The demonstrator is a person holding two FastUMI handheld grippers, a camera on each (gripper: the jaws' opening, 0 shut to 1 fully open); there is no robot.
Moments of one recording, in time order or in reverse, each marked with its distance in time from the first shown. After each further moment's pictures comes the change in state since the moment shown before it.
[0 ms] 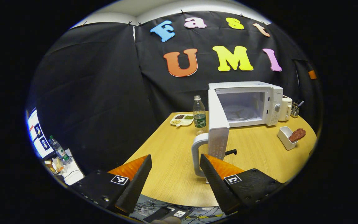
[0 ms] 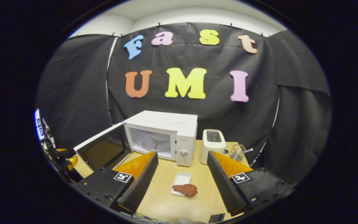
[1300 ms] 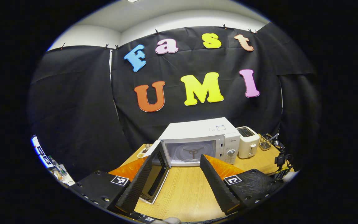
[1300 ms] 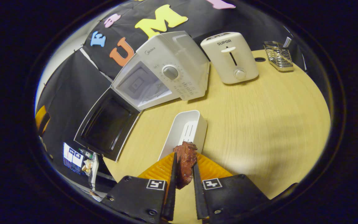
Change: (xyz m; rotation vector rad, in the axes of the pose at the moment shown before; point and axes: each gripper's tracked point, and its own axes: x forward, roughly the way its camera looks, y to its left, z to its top) left arm -0.063 -0.217 0.203 0.022 -0.165 -0.104; right arm 0.145 -0.019 -0.241 0.496 0.529 0.463
